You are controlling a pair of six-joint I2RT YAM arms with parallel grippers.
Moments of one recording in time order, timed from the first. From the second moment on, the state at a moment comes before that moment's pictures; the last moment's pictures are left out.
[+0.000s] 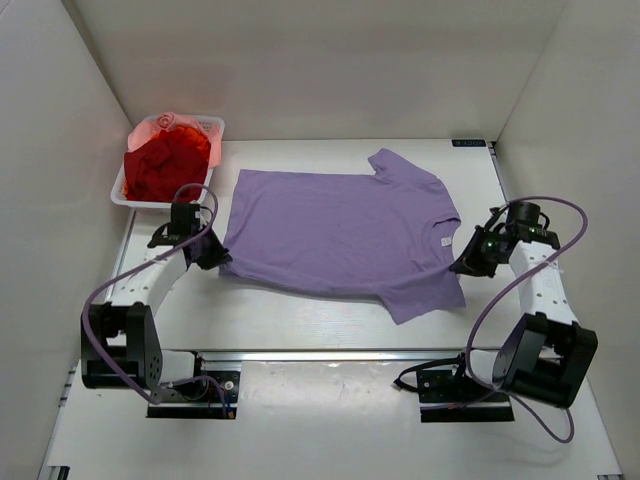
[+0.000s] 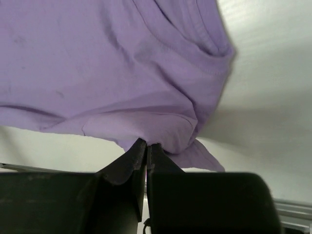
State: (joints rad) left arm -0.02 1.30 0.77 -0.45 0.13 -0.58; right arm -0.31 1.22 0.91 -0.85 -0.41 0.20
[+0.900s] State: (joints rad) left arm -0.01 1.60 0.96 -0.33 0.15 -0.62; right arm -0.29 1.59 1.17 -0.72 -0.44 0.23
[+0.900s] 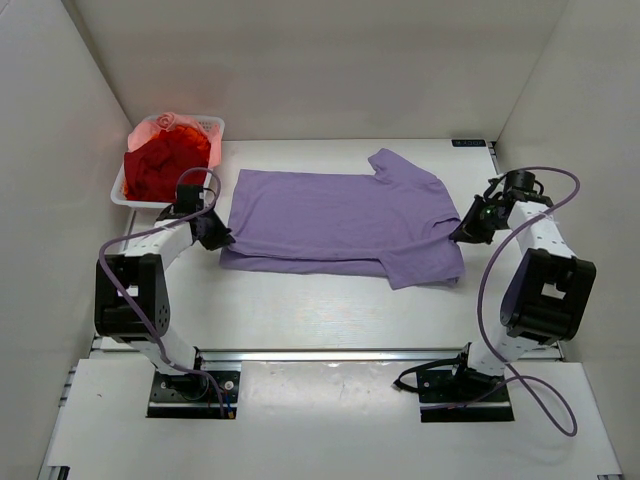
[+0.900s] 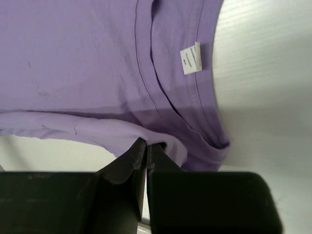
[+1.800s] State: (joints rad) left arm 0.04 1.68 0.97 -0.17 0.17 -0.79; right arm -0.23 1.75 1.24 -0.64 -0.44 0.24
